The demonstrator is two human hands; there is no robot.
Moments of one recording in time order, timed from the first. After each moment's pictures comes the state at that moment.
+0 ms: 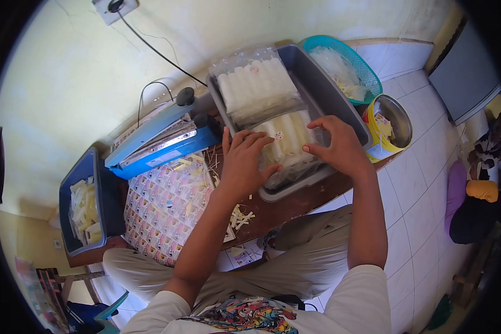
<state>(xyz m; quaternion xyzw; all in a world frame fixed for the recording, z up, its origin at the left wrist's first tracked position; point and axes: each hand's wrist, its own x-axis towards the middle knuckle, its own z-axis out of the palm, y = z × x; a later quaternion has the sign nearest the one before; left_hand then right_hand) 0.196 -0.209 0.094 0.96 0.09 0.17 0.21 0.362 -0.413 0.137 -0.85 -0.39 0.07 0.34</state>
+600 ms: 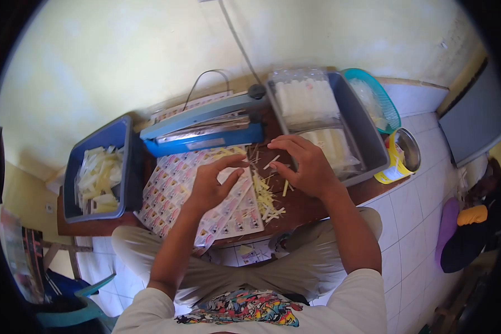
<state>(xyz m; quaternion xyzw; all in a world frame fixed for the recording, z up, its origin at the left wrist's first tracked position) 0.038 -0.117 0.121 0.85 0.08 0.27 0.44 0.241 -0.299 0.162 -0.69 -0.61 0.01 0.39</state>
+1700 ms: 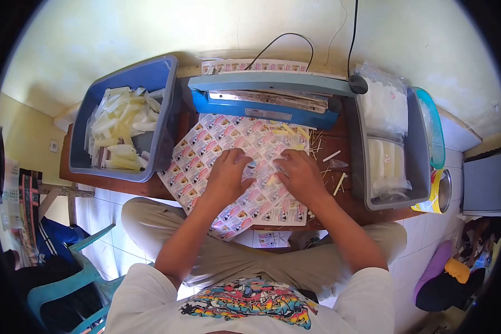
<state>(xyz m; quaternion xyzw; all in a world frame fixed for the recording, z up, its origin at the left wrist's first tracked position) -0.068 -0.074 0.041 0.92 0.30 0.11 0.24 0.146 -0.203 0.043 -0.71 -0.66 0.11 0.24</state>
